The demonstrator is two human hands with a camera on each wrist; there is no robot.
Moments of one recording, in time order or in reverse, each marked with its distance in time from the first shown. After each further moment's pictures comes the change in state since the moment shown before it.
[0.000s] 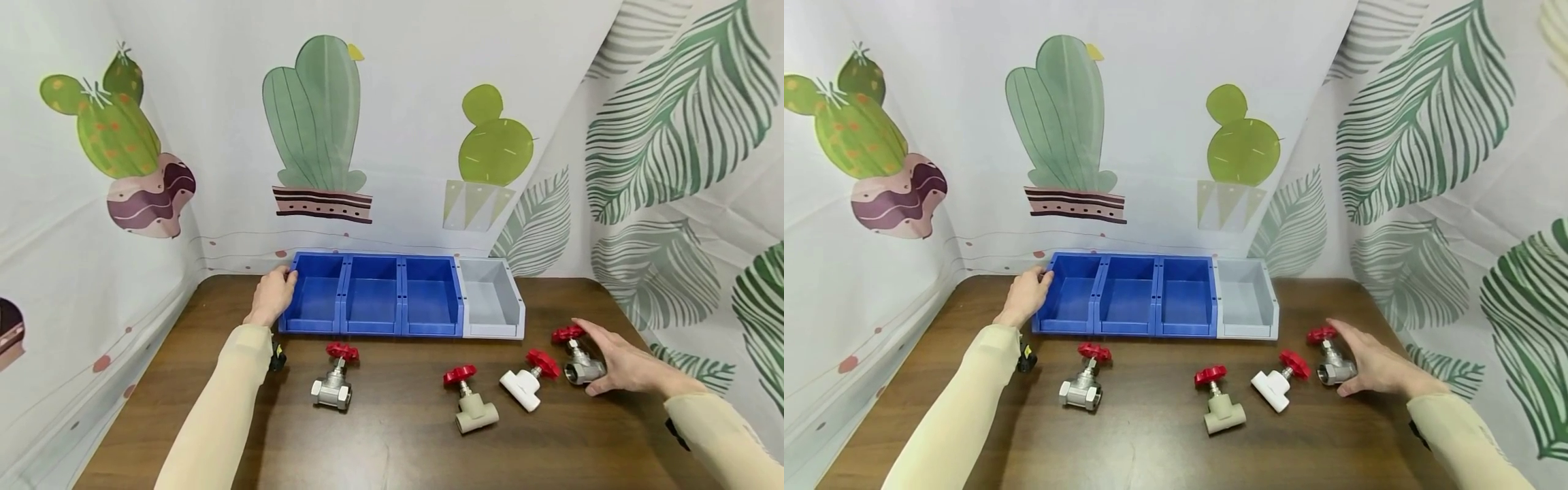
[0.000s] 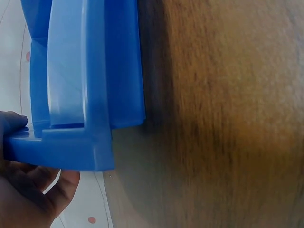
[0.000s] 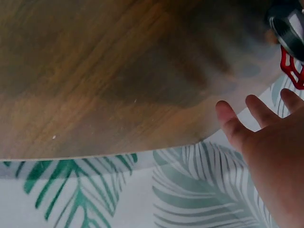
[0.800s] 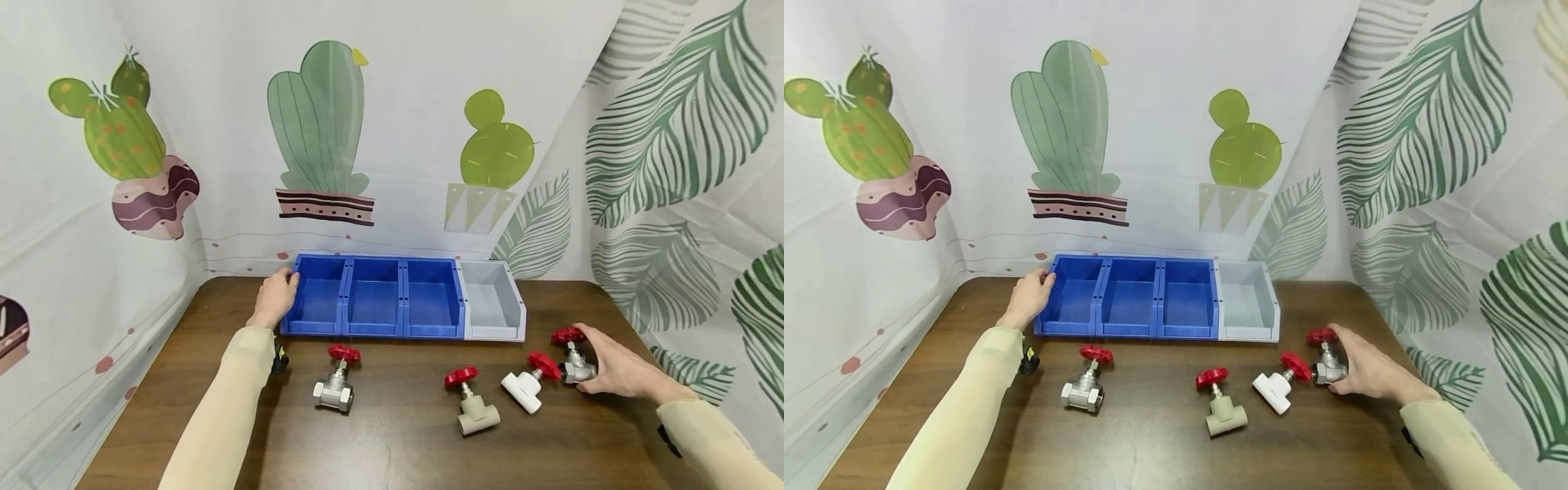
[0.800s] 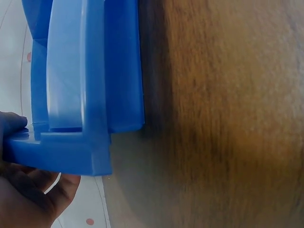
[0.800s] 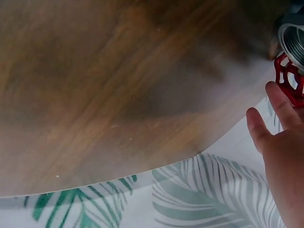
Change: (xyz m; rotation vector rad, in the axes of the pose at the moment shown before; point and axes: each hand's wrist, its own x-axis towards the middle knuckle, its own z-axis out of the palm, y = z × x) left_hand 0.002 -0.003 0.001 -0.026 -0.016 -0.022; right_hand 0.003 -0.016 0.006 -0.053 0.077 0.040
